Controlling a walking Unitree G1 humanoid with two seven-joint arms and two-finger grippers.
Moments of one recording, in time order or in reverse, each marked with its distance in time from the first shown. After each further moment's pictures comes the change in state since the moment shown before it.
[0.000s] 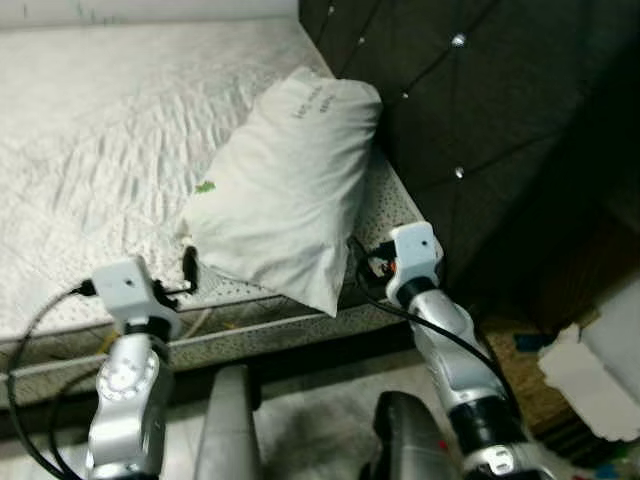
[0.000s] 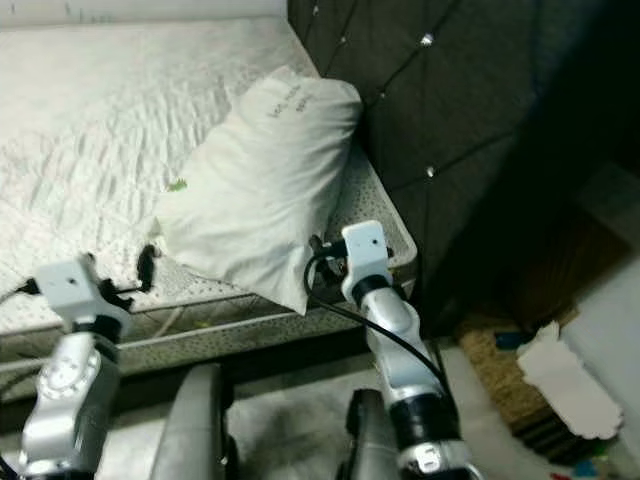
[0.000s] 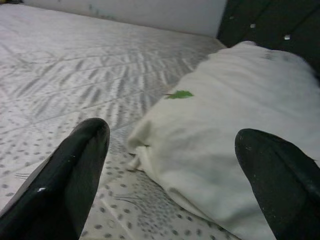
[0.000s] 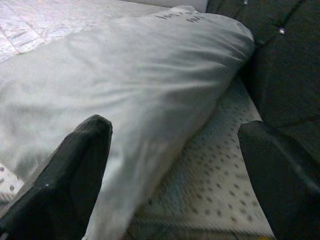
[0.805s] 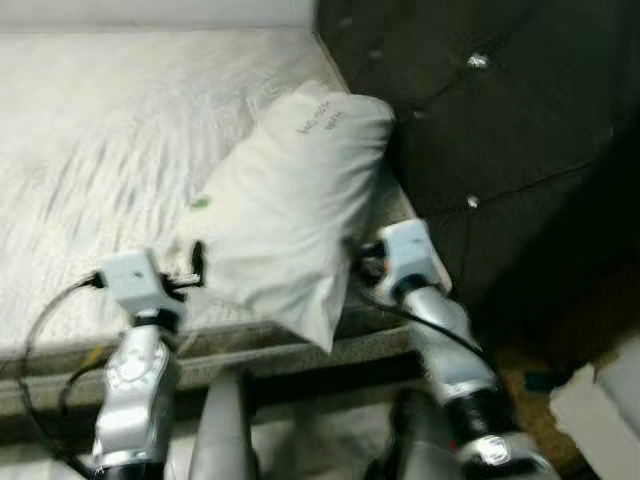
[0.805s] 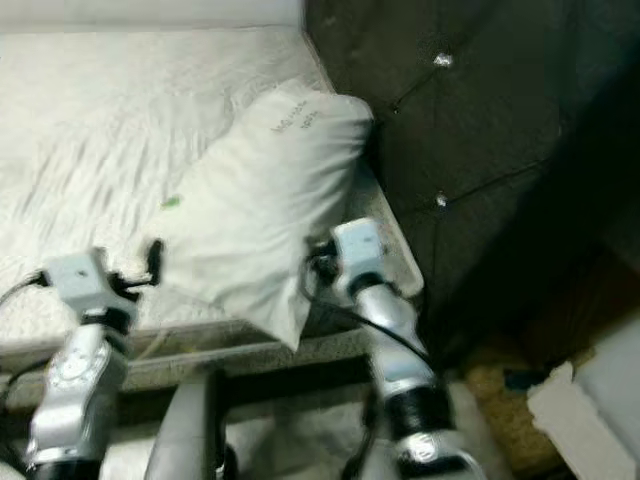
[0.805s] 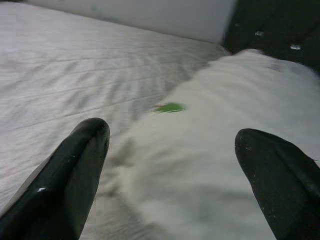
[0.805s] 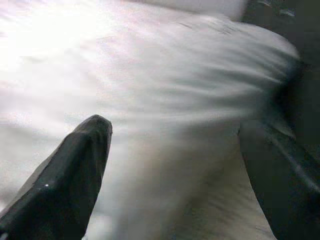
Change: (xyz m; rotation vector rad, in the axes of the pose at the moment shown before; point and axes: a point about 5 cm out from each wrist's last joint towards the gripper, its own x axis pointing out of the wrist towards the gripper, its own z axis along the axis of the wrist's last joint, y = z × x) left arm 0.007 -0.004 -0.004 -0.013 0.014 0.002; right arm 0.008 0.012 -0.003 -0.013 0.015 0.072
